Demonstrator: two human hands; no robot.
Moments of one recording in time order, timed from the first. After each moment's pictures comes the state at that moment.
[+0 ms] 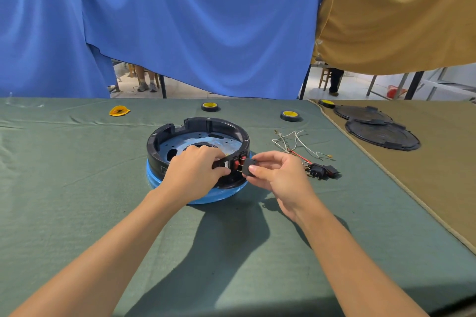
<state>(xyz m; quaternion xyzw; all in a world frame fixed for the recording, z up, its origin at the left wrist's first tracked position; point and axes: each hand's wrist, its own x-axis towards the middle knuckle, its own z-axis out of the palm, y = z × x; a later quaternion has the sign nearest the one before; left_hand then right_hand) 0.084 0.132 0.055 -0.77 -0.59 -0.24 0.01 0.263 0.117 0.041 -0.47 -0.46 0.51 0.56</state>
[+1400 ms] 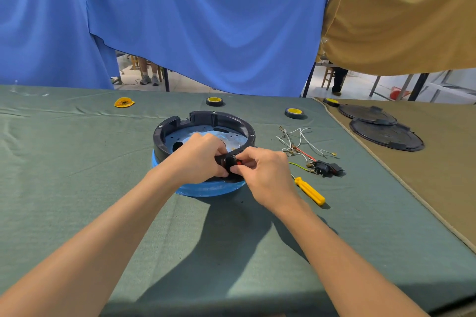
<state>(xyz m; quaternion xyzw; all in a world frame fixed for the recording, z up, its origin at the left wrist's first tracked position) 0.071 0.141 0.071 -0.81 -0.55 -0.15 -0.09 0.235 0.126 0.029 -0.48 -0.74 0.11 0.45</state>
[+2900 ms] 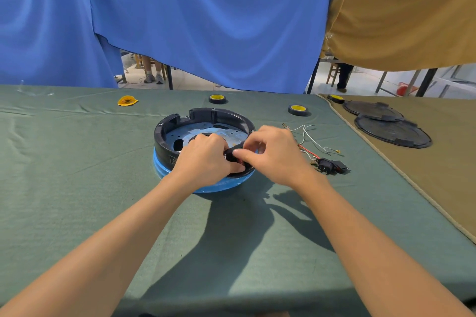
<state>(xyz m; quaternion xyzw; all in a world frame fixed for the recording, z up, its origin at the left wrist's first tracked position) 0.087 0.141 0.054 -0.76 -0.61 -0.23 -0.03 0.256 0.147 0.058 -0.48 -0.80 0.07 0.35</state>
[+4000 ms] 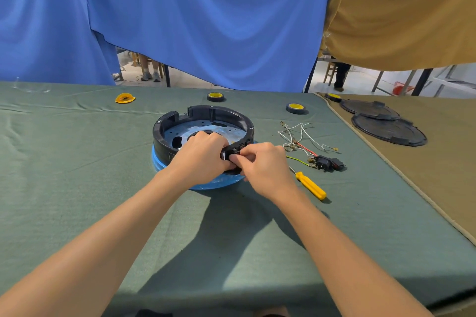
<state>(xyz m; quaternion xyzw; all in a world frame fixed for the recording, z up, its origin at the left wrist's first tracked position) 0.079 0.145 0.054 -0.81 -0.56 -0.19 0.01 0.232 0.126 0.036 -0.53 -0.74 0.14 0.39</state>
